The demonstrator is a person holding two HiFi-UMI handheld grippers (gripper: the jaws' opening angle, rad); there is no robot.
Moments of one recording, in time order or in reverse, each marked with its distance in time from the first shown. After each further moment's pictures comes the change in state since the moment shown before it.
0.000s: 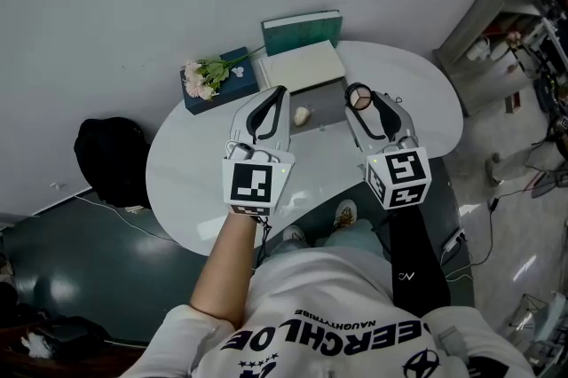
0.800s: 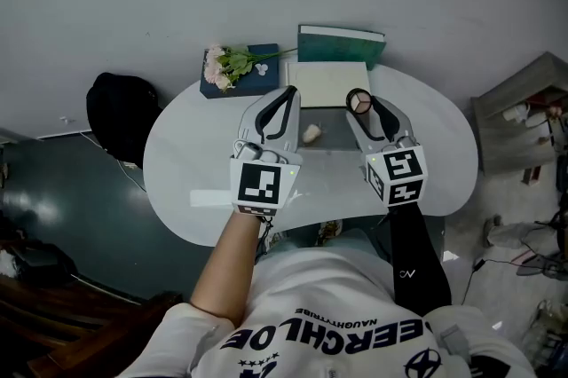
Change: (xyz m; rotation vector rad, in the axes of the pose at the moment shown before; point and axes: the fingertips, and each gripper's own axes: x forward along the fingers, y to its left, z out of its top) left arm 0.053 0.031 -0.023 0.007 0.076 0.255; right arm 0.108 -0.023 -0.023 -0.066 0.079 0.308
